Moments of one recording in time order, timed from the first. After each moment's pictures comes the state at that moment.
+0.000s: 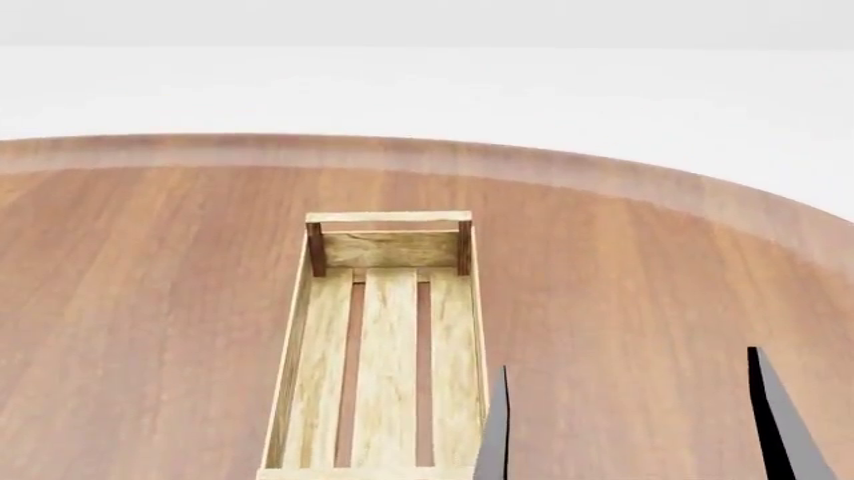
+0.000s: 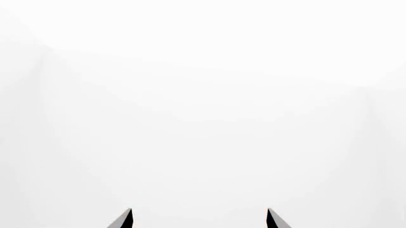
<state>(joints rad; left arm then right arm) 0.22 -0.03 -0.03 1.05 0.05 -0.02 -0.08 -0.12 0.55 -0.31 -1.04 0.02 0.14 0.52</state>
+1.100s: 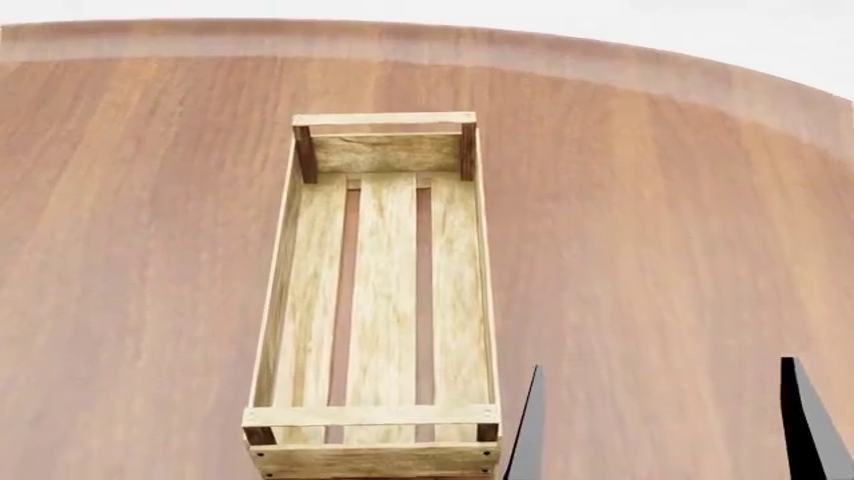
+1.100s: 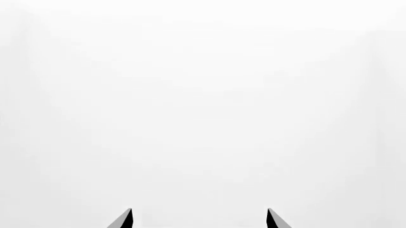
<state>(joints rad) 0.26 -0.03 -0.03 1.05 0.07 -0.02 -0.08 -0.15 0.55 -0.27 -1.01 0.07 0.07 0.54</state>
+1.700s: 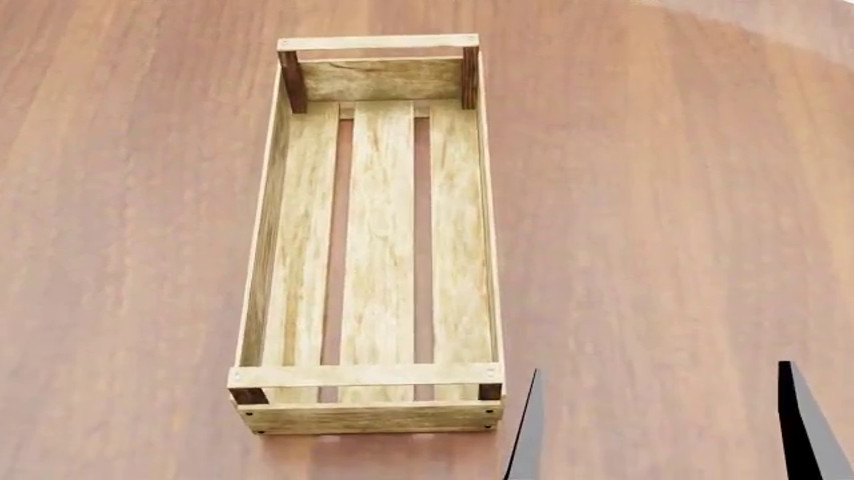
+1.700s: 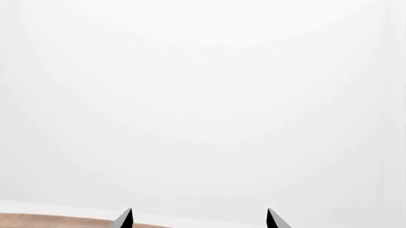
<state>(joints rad) 0.25 -0.04 -0.05 1.05 0.04 -0.05 -0.08 -0.16 0.56 -0.28 -1.00 0.07 0.06 0.55</state>
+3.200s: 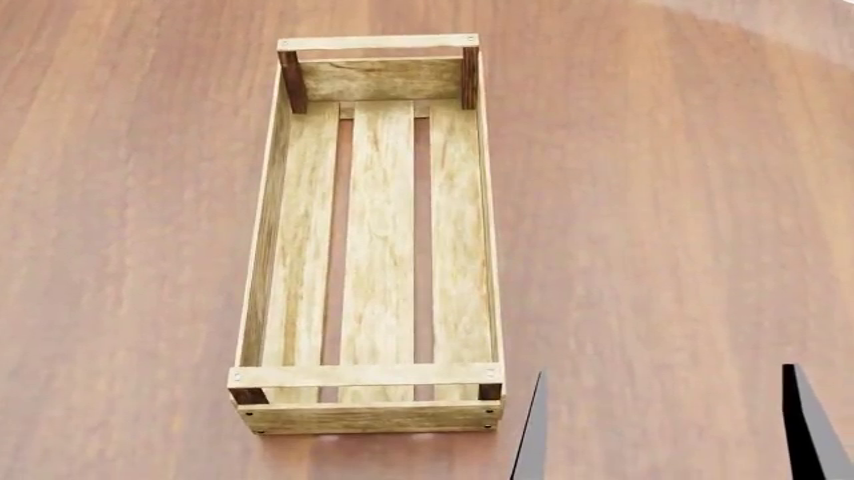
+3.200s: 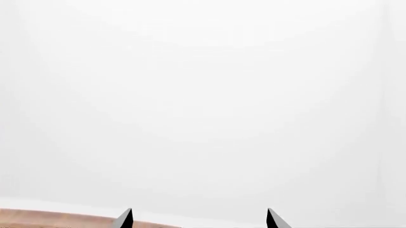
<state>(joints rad) 0.05 -0.41 -0.53 0.61 -0.95 -0.98 -0.19 -0.16 0.58 -0.28 -1.00 0.07 0.06 0.57</state>
